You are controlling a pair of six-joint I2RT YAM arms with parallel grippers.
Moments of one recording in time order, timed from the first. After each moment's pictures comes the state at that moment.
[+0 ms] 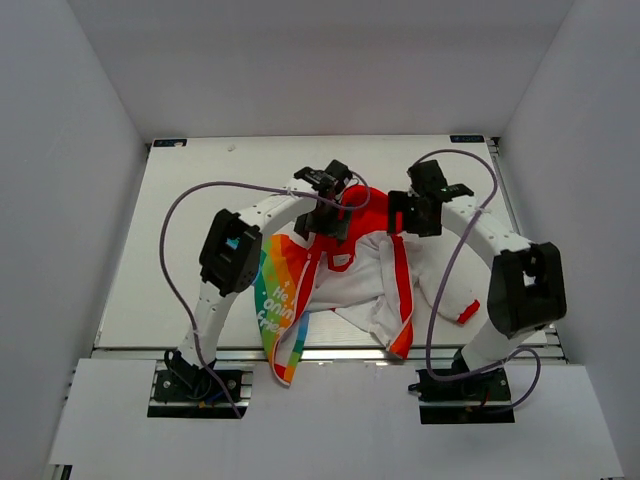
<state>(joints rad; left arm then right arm) -0.67 2.23 1.97 -0.99 -0.07 -0.38 0.32 1.62 1.22 -0.65 0.01 0.28</state>
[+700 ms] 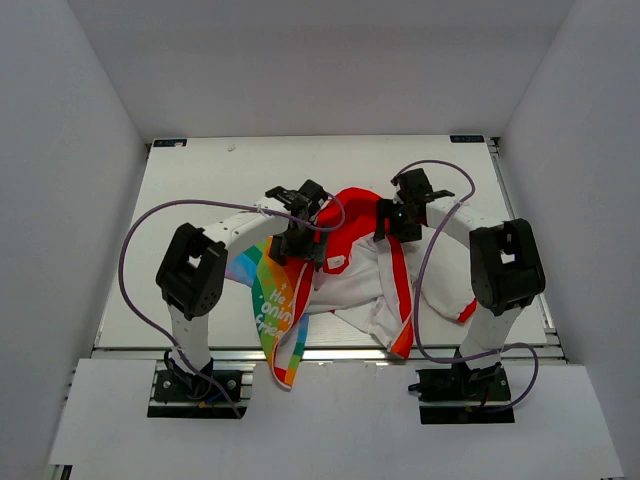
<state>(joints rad) -0.66 1.91 1.51 -0.94 -0.03 -0.44 0.32 1.82 1.21 -0.46 -0.15 0.25</state>
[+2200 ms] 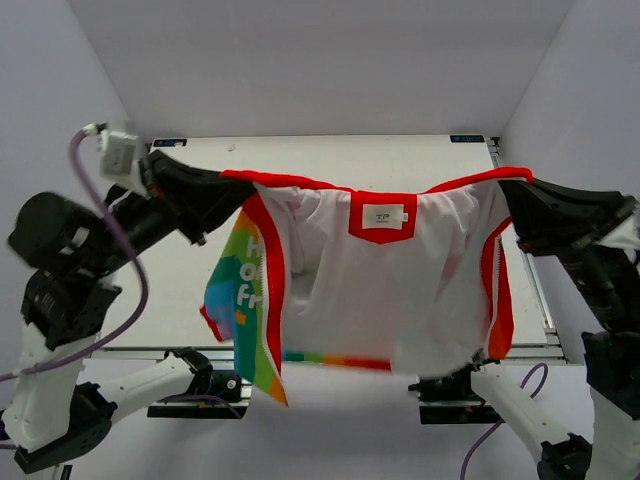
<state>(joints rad) -0.67 0.92 1.73 -0.45 0.37 -0.41 0.33 0.68 1.59 -0.38 -0.33 0.07</state>
